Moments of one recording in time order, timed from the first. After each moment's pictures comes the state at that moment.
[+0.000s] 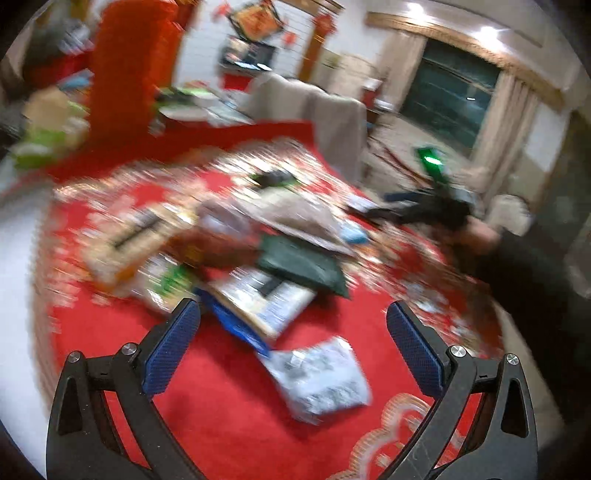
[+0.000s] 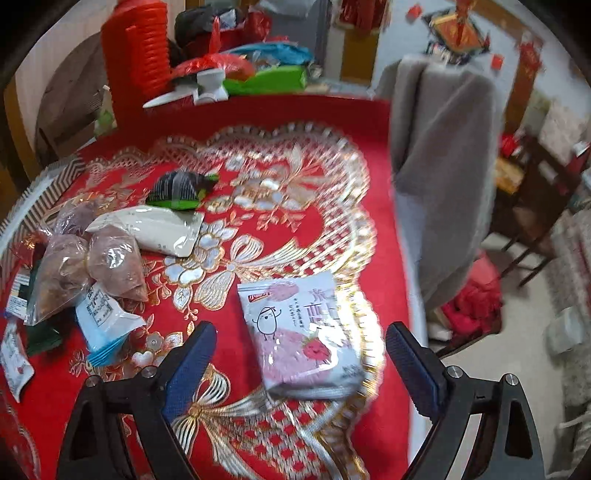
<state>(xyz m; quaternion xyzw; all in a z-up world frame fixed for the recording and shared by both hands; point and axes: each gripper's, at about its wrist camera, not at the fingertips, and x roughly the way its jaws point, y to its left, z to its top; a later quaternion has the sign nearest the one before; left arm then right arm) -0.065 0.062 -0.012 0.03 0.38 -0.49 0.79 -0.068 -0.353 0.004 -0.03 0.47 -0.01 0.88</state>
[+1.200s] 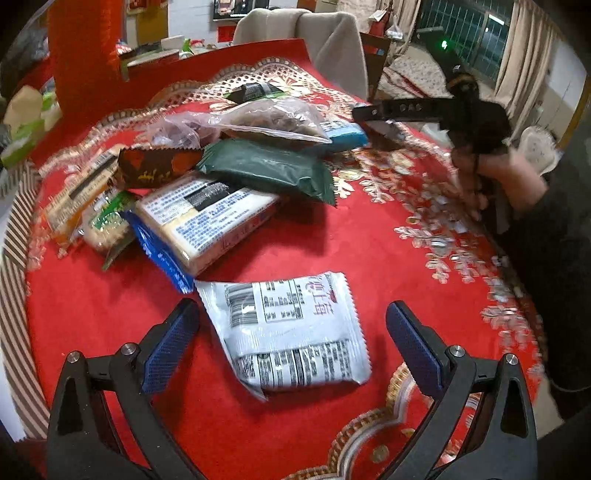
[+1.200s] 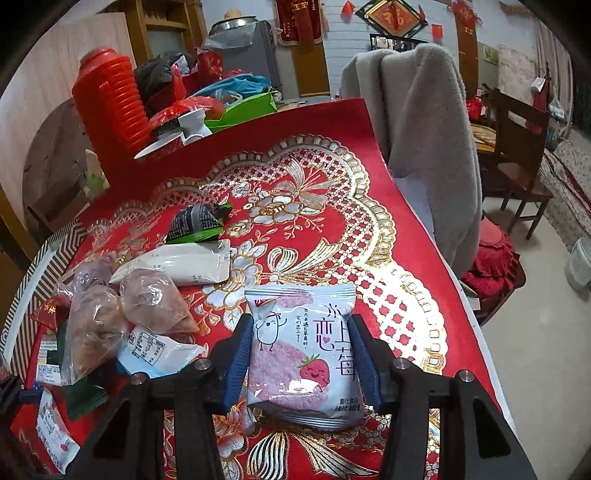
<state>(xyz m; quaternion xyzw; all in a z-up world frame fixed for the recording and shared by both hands) -0.110 0.010 -0.048 0.17 0.43 -0.41 0.79 -0.094 -0.322 0.004 0.09 0.40 -0.08 0.91</state>
